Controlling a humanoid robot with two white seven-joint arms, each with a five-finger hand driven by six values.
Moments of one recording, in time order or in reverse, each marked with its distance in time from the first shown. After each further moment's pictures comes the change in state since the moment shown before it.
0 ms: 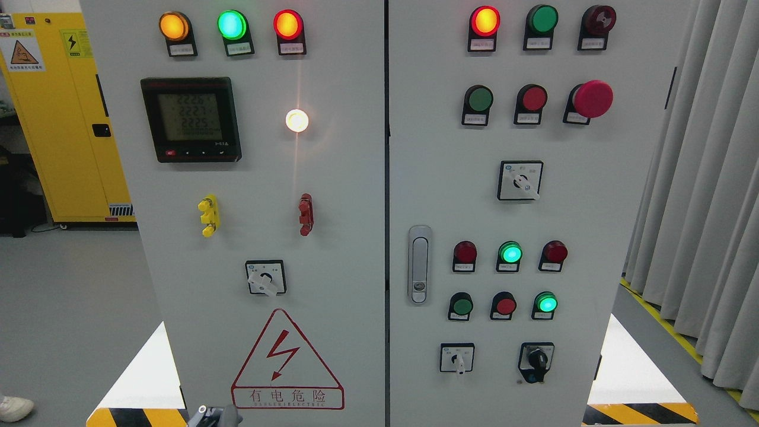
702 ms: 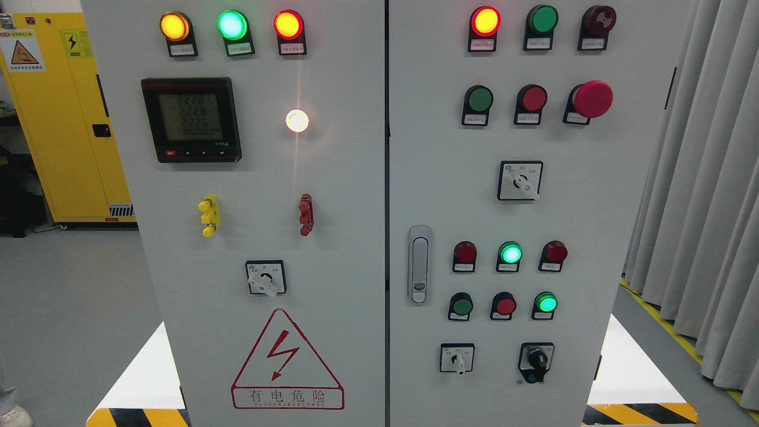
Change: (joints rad) left arm 0.190 0.064 0.066 0.501 0.069 -0.363 -0.154; right arm 0.000 0.000 0.000 0.000 0.000 0.000 0.000
